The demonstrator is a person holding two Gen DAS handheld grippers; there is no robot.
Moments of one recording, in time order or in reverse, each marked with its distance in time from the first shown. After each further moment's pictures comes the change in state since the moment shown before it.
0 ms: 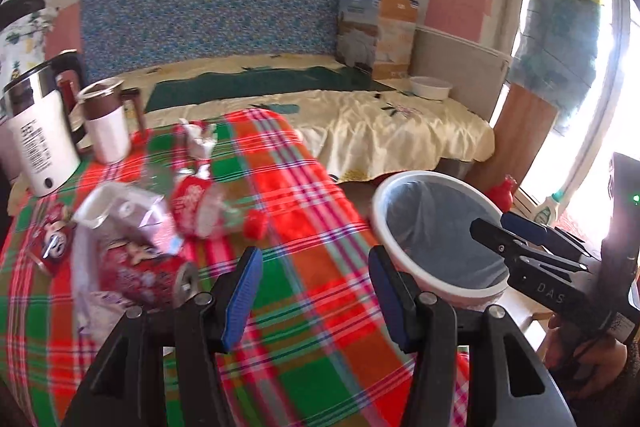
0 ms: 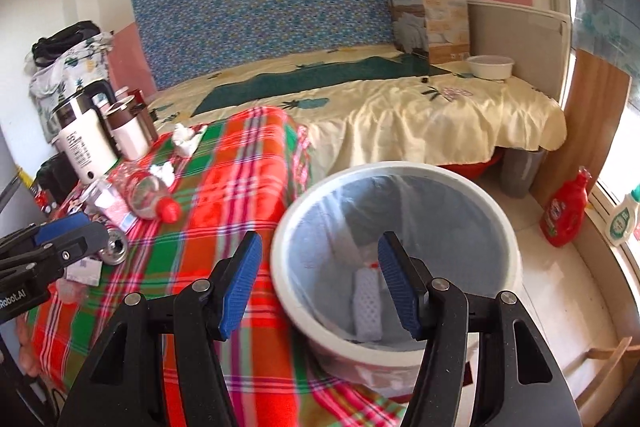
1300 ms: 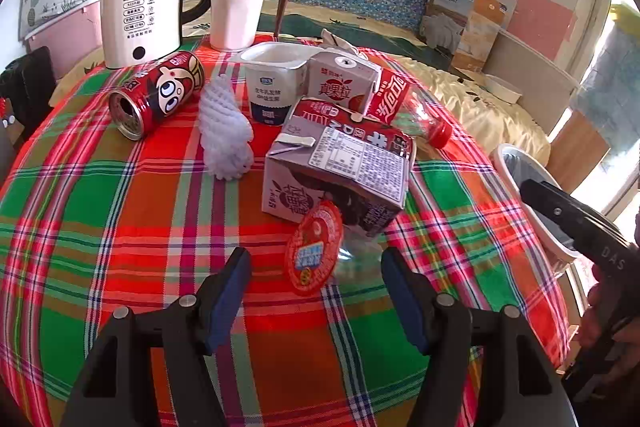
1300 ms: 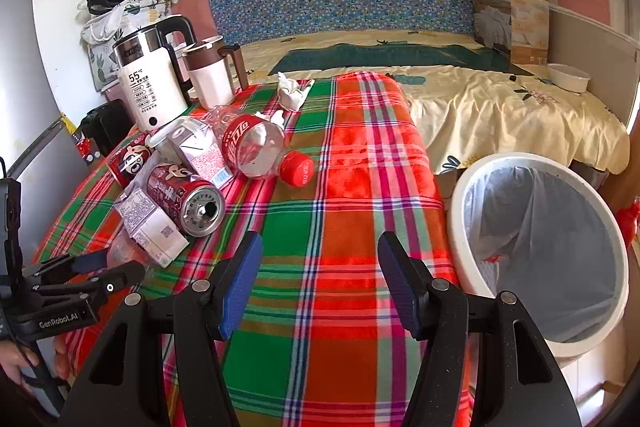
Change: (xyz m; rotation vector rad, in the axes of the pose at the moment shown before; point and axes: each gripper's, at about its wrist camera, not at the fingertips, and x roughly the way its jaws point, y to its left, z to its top) left arm 0.002 0.139 -0.085 -0.228 0.129 0.101; right arm 0.042 0.121 -0.024 -0.138 0.086 0.175
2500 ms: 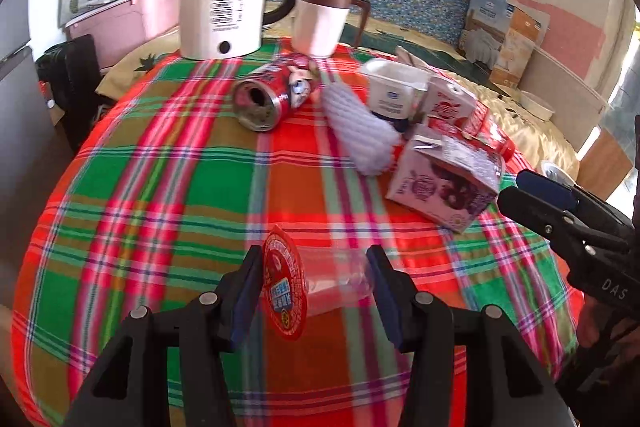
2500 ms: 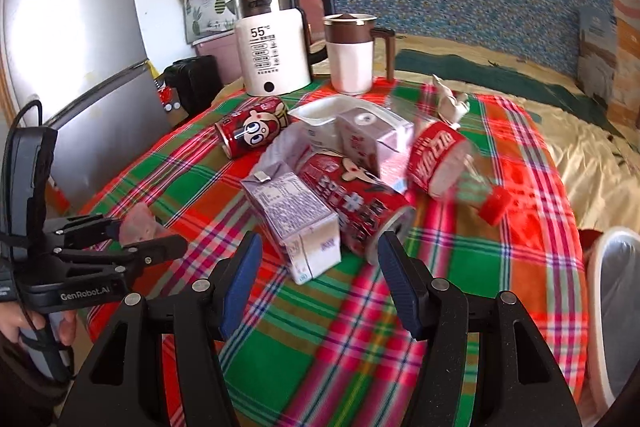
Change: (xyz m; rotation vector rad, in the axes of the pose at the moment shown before) left arm -0.036 0.084 -0.009 -0.074 -0.028 0.119; right arm 0.037 0.120 0.002 -0.259 0.025 0.253
